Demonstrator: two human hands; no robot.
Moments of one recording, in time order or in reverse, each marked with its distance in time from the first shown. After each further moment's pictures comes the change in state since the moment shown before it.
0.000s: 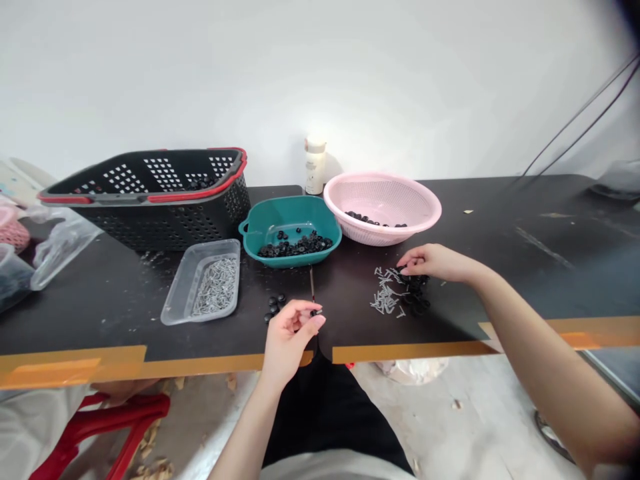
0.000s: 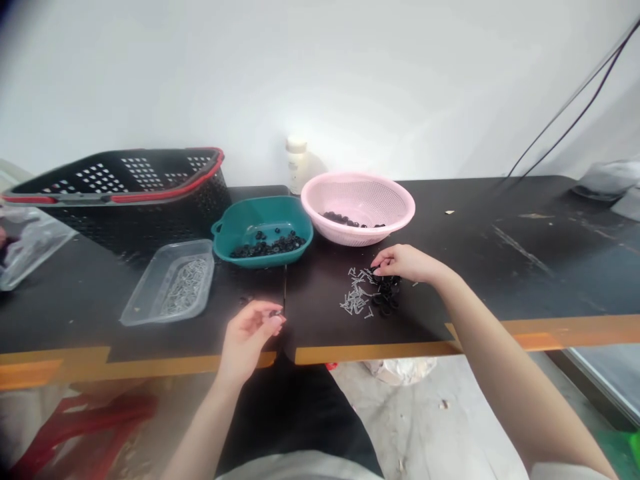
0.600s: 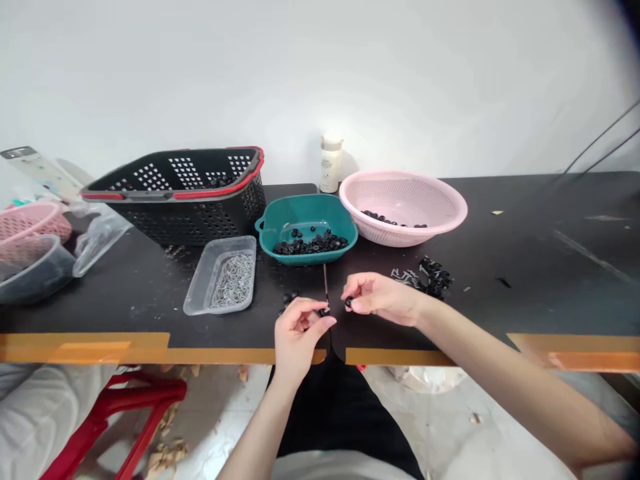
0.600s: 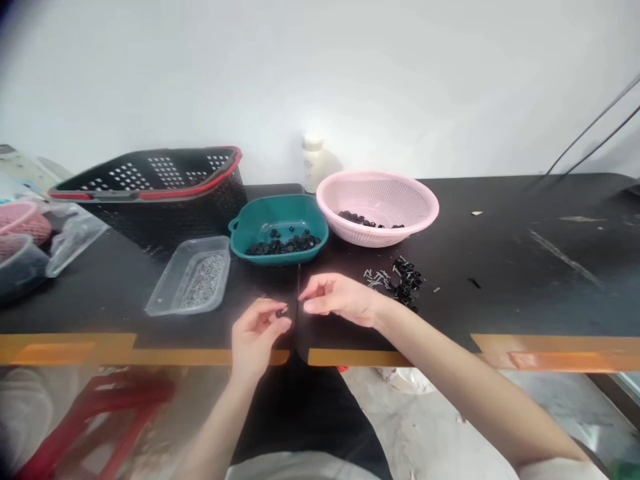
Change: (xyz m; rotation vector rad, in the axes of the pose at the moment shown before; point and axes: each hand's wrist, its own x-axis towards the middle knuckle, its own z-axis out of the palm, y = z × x) left_hand -0.002 -0.007 0.000 -0.009 0.132 0.262; right_hand -0.019 -0.128 0.103 1.132 -0.510 -0.120
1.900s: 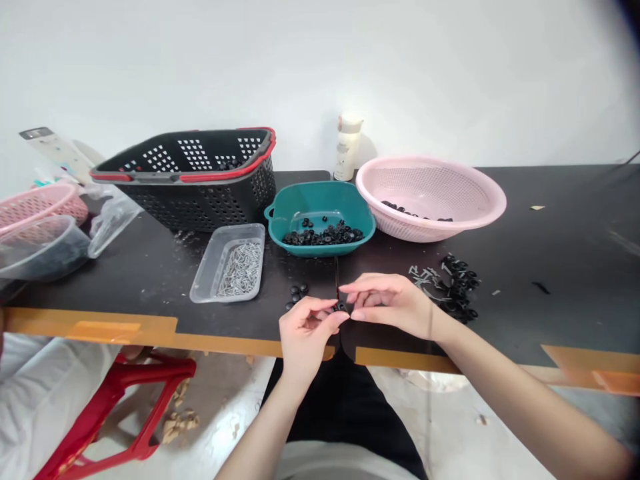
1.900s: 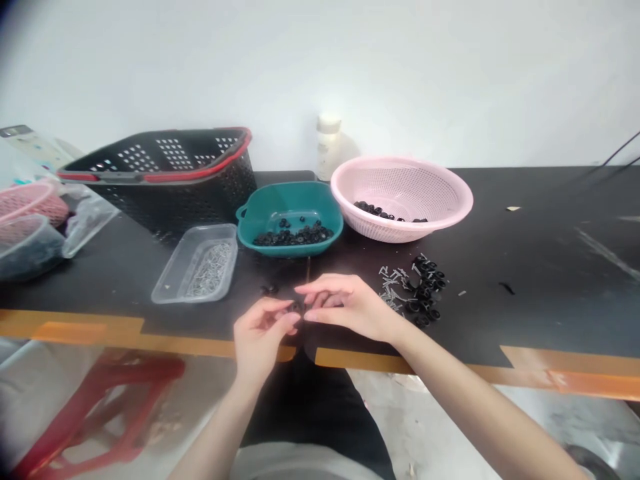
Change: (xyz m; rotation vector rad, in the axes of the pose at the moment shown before) left_hand -0.005 0.010 0.008 0.017 0.128 -0.079; right_hand -0.009 0.010 0.008 -0.424 -0.009 -0.365
